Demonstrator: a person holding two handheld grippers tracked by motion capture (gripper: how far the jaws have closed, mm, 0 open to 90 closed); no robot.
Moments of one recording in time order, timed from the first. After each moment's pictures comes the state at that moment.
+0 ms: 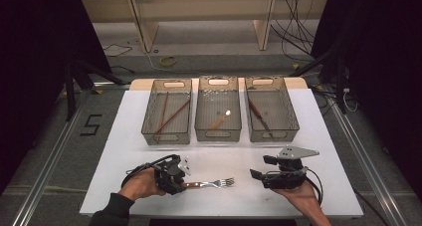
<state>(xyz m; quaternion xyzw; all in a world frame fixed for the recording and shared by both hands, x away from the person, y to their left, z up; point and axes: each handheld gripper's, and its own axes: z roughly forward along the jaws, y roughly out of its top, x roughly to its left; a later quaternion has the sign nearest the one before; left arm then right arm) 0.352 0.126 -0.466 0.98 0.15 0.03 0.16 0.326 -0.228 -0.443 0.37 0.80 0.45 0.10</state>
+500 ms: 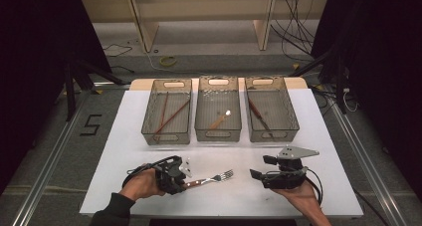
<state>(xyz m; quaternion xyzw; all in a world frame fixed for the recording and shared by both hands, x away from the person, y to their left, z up) 0.349 0.123 -0.465 0.98 0.13 0.03 0.16 0.326 -0.228 -0.443 0.37 0.80 0.45 0.10</state>
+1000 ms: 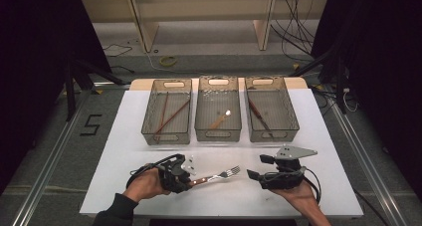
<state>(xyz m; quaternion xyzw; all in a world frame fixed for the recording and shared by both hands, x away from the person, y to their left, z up) 0.344 0.107 -0.451 0.97 0.13 0.04 0.20 0.324 -0.218 -0.433 0.34 0.81 0.47 0.10</state>
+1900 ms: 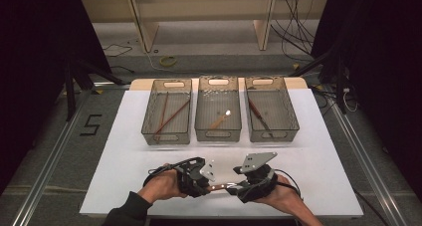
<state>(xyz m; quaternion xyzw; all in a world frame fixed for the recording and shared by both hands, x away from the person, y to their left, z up) 0.335 0.062 -0.441 0.97 0.06 0.02 0.22 0.318 -0.154 -0.435 0.20 0.90 0.38 0.05</state>
